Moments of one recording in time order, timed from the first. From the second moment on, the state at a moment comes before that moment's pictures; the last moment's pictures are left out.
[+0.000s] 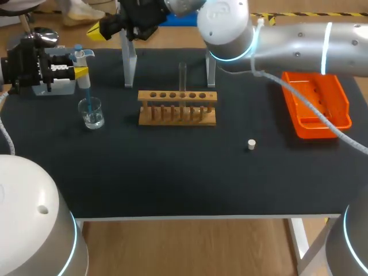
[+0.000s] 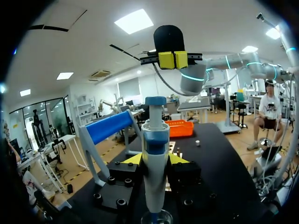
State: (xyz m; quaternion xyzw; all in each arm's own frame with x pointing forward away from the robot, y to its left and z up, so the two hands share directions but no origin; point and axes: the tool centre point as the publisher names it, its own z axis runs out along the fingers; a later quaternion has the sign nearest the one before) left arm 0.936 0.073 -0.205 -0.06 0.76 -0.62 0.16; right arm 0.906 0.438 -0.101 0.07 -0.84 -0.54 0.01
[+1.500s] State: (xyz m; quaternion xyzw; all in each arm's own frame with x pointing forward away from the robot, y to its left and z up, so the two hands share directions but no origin) left arm 0.936 0.073 -0.205 -0.06 0.76 -0.62 0.16; right arm 0.921 0.473 -0.127 0.05 -0.85 -0.52 0.04
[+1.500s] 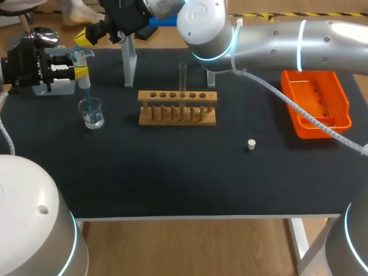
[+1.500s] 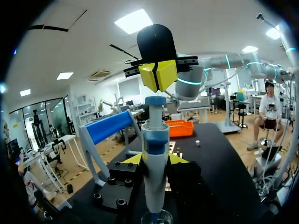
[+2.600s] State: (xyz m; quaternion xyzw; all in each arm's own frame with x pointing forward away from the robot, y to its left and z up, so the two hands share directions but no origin) left arm 0.936 0.073 -0.208 -0.06 0.76 -0.62 0.16; right arm 0.921 0.479 -0.139 0.06 -0.86 -0.51 0.04
